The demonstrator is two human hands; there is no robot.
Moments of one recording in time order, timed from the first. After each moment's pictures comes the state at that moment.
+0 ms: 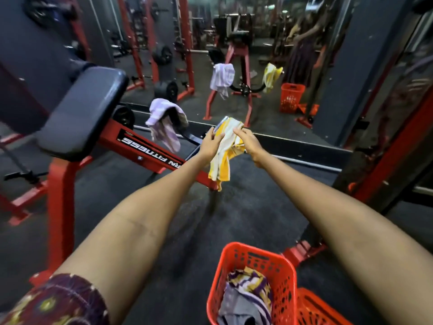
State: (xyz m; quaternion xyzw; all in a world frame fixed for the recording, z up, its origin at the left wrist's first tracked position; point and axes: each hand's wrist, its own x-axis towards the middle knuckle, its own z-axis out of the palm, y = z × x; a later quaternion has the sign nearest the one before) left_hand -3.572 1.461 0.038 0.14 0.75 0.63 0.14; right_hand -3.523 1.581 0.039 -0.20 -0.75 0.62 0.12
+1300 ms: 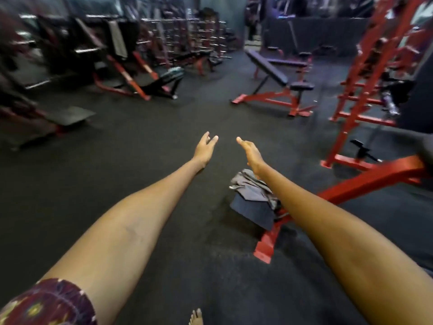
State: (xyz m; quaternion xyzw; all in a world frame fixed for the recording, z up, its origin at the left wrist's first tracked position) left_hand -3.142 0.960 0.030 -0.49 0.61 0.50 -0.38; right_hand -3.278 1.002 0.018 0.39 -0.66 0.49 -0.41
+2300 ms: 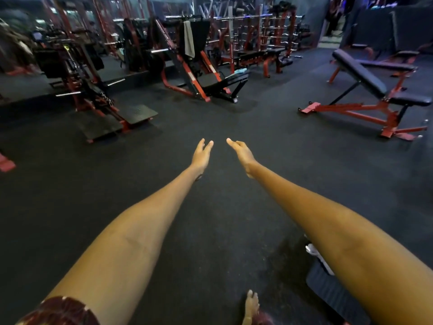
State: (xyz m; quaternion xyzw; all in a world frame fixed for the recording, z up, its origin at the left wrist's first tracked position) left_hand -2.947 0.584 0.009 -0.59 0.50 0.44 -0.45; right_hand -3.076 0.586 0.013 0.51 -0.57 0.42 -0.49
